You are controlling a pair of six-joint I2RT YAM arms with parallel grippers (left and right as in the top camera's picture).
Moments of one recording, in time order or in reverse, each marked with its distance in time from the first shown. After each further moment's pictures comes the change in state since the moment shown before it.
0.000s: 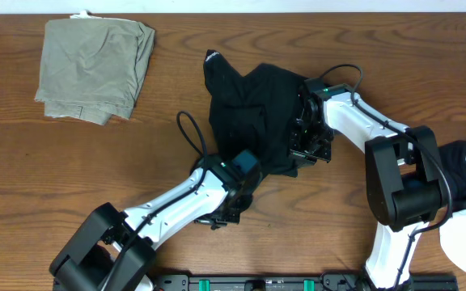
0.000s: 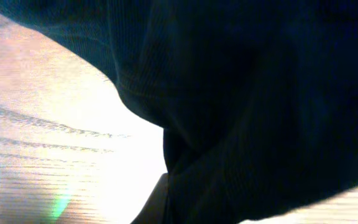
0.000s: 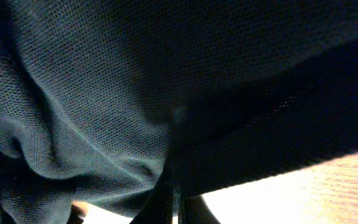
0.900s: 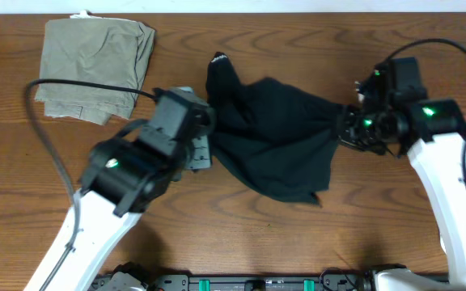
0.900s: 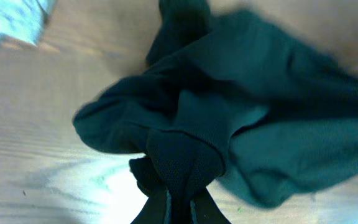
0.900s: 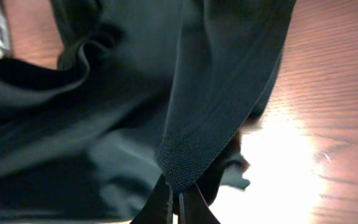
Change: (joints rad) left arm 0.239 -0.400 0.519 -0.212 -0.176 0.119; right arm -0.174 -0.672 -0.001 -0.129 0.001 0.000
